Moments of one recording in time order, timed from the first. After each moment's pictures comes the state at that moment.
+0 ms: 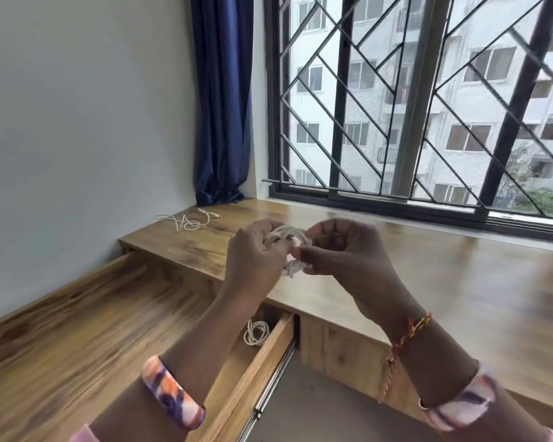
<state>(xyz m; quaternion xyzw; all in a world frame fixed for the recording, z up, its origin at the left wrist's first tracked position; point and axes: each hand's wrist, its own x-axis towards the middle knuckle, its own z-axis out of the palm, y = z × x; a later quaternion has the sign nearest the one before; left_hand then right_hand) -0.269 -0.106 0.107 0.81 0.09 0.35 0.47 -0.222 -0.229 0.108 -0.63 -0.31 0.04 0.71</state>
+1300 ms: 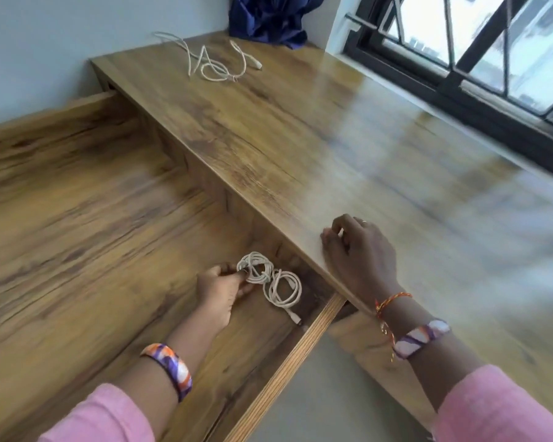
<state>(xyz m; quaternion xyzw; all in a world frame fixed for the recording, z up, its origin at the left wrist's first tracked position) -0.152 0.051 -0.160 0.39 0.51 0.15 0.75 -0.025 -0.091 -0.087 -0.92 -0.33 -0.08 0.19</state>
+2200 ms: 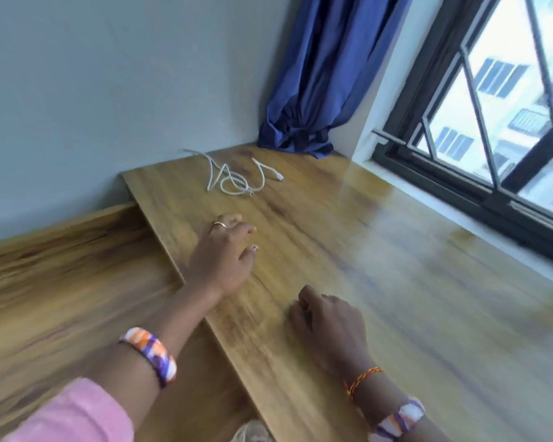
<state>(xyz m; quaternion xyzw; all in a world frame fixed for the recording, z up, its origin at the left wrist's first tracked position) -0.001 0.206 -0.068 0.89 0.31 0.26 0.21 0.082 0.028 -0.096 -0.87 -0.47 -0.10 0.14</state>
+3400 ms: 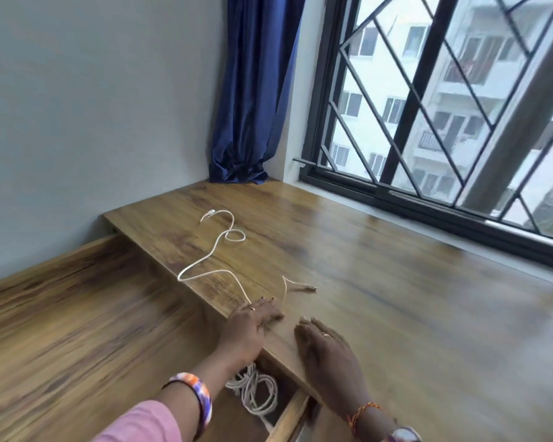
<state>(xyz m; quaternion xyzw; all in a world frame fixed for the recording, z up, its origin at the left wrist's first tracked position) -0.075 0.043 -0.102 0.93 0.13 0.16 0.30 -0.017 -0.126 -0.122 -0.87 -0.40 -0.13 0.27</state>
